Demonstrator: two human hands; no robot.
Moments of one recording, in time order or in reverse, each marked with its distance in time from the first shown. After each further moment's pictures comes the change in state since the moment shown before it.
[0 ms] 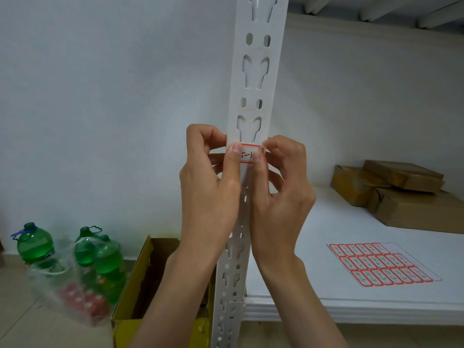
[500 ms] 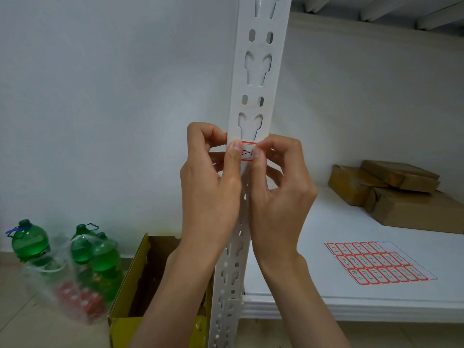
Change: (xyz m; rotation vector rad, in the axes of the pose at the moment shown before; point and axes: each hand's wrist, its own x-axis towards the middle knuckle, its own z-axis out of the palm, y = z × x) left_hand 0.000 -0.002 0.000 -0.008 0.007 -0.006; right_hand 0.001 0.003 0.001 -0.065 -0.016 -0.002
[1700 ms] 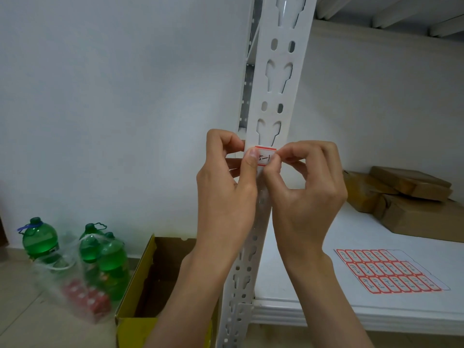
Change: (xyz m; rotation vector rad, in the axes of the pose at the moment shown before) left_hand -0.001 0.002 -0.006 -0.038 -0.057 -0.070; right_hand 0.014 0.007 -0.006 -0.214 0.070 -0.196
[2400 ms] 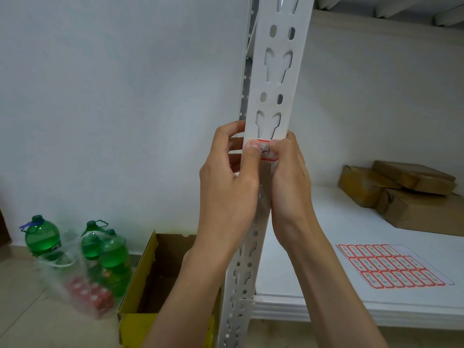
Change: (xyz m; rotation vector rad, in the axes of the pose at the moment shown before) left_hand 0.003 -0.003 0.005 -0.072 -0.033 -0.050; right_hand 0.019 -0.026 0.003 0.680 -0.459 0.877
